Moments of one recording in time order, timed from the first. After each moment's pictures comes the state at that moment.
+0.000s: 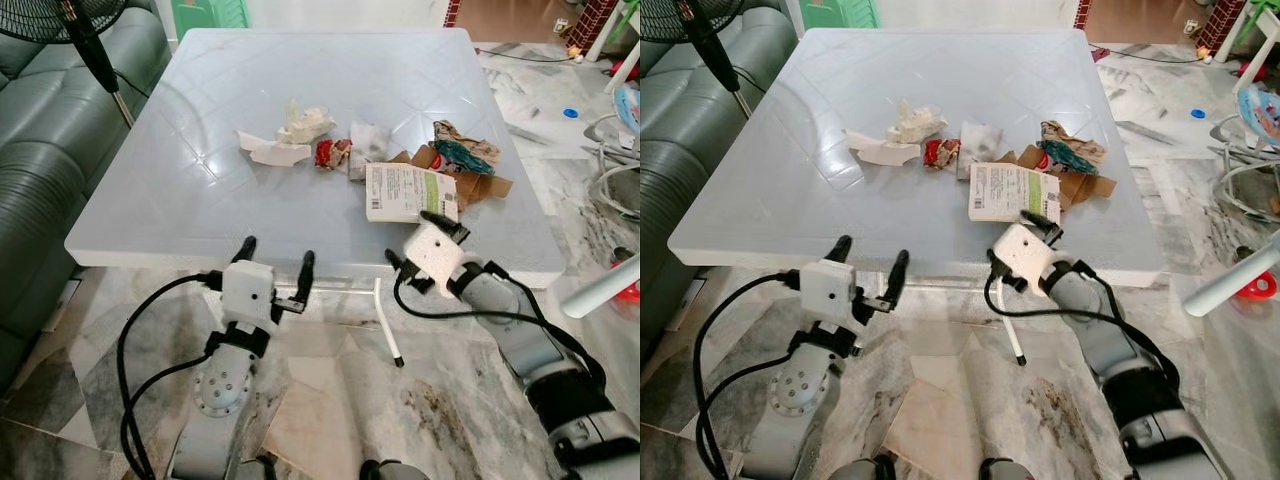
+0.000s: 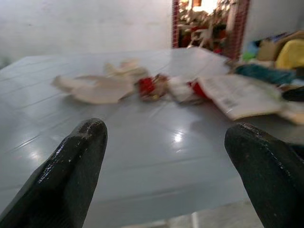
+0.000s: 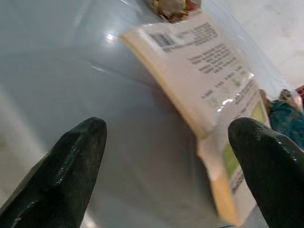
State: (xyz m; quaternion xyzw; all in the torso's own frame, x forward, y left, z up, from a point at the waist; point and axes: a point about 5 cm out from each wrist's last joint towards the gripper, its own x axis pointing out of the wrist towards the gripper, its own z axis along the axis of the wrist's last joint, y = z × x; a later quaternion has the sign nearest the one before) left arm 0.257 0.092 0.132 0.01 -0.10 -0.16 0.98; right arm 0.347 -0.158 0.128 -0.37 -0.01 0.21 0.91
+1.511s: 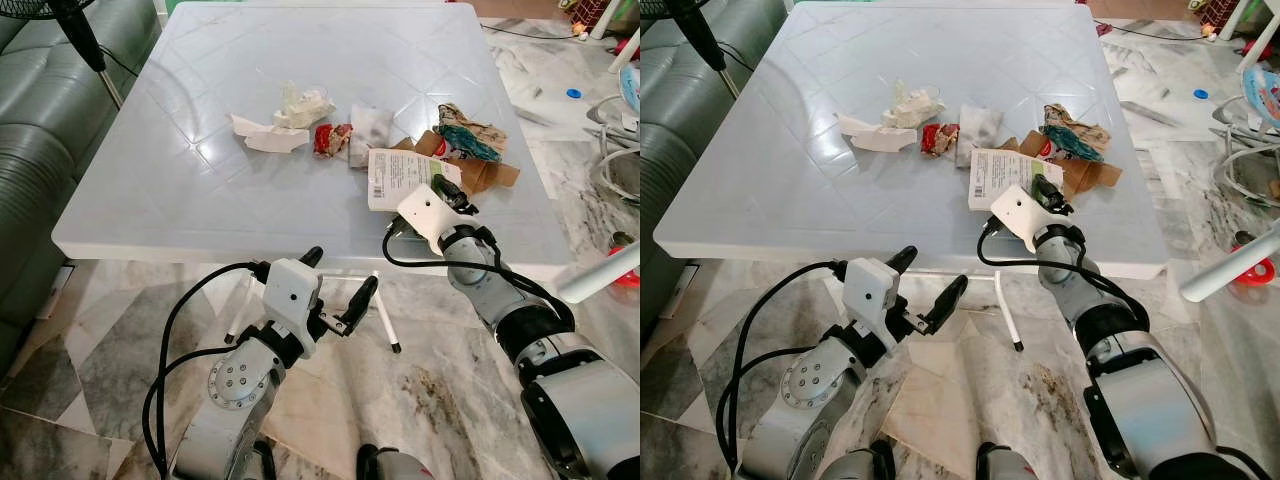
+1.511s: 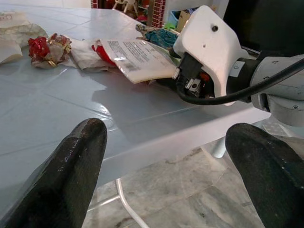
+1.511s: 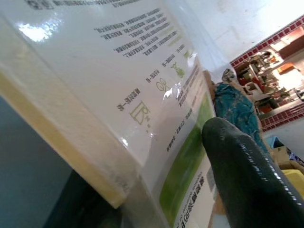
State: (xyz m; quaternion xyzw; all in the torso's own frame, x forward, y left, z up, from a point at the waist) left arm 0.246 0.062 0.138 -0.02 -0.04 -0.32 0.95; right arm 0.389 -0.153 0.146 -0.40 -0.04 0.05 0.91
